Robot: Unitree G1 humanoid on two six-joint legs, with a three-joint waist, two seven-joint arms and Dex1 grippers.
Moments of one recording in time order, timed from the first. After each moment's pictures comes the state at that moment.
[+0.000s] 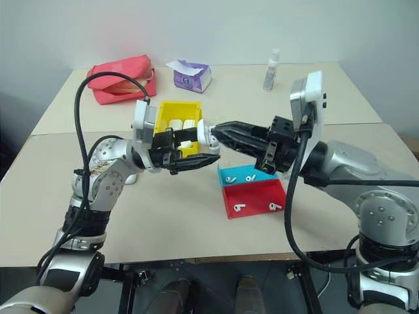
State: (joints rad) left arm -0.71 0.36 -0.07 -0.03 -0.58 0.38 -1.12; right arm -0.66 -0.78 -0.19 -0.52 1.20 0.91 0.52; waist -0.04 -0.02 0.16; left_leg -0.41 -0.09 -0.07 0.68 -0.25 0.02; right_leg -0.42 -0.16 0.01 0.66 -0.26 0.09
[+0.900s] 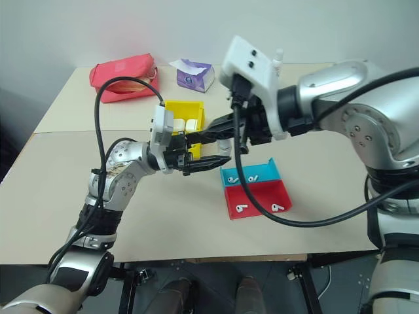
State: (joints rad) left arm -0.70 0.32 -0.09 0.02 -0.51 0.34 -1.07; right arm -1.16 -0.93 0.22 -0.31 0.79 1.16 0.89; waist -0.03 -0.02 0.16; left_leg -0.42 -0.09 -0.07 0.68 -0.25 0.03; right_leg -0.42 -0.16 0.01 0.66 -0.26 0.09
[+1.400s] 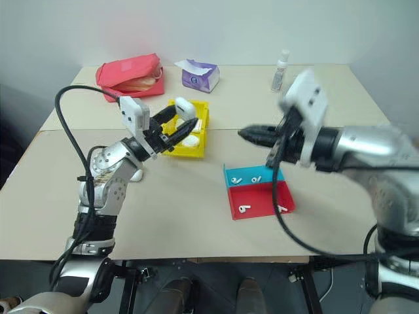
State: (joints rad) left arm -0.66 0.24 0.05 0.09 -0.27 0.26 -0.51; right arm -0.60 -0.84 -0.10 -0.60 0.69 1.02 0.61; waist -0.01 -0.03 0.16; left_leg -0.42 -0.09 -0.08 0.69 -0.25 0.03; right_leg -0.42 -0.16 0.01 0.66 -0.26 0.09
